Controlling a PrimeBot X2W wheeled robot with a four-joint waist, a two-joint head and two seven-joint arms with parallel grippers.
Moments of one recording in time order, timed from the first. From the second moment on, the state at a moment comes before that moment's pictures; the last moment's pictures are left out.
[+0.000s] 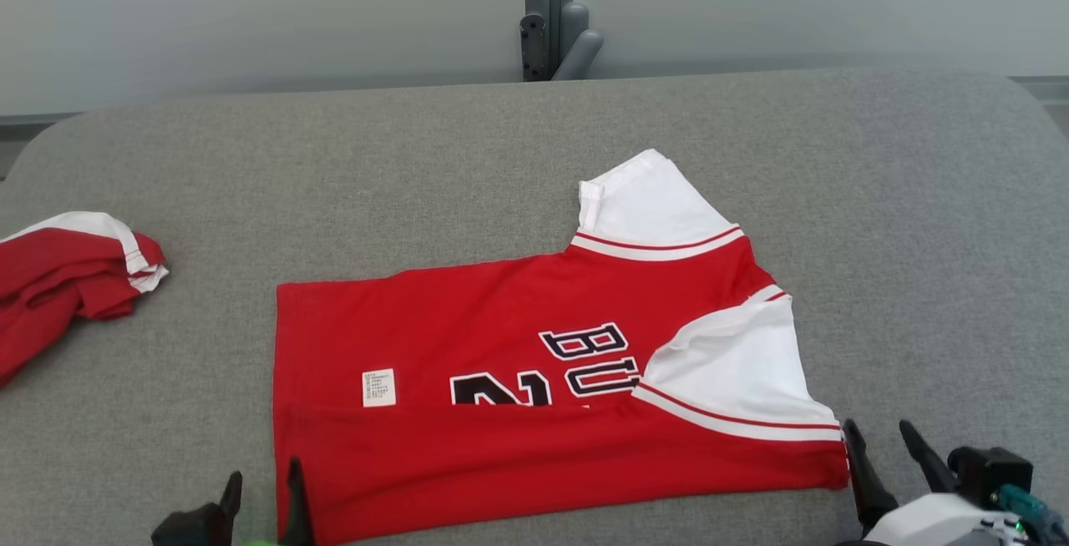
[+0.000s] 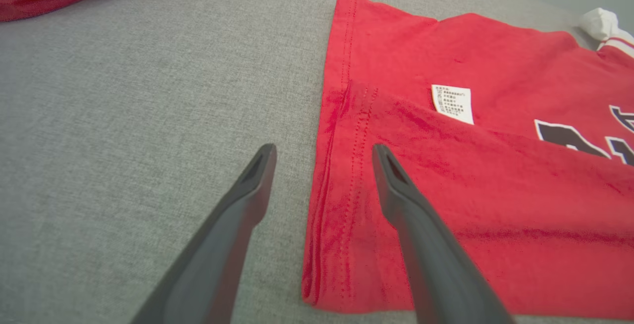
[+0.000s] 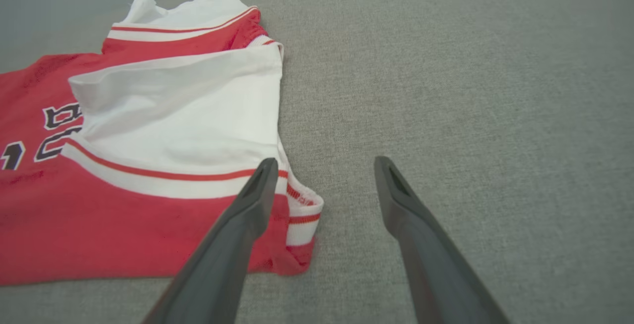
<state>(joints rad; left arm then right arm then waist) 0.01 0.05 0.01 0.57 -0.29 -0.05 -0.26 0.02 -0.17 0.06 0.50 0.34 0.13 -0.26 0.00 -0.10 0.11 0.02</state>
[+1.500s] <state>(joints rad) -0.62 0.08 0.01 0.85 -0.11 -0.11 -0.26 -0.74 -0.29 0.33 0.62 0.39 0.13 -0.21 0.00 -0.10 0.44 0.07</state>
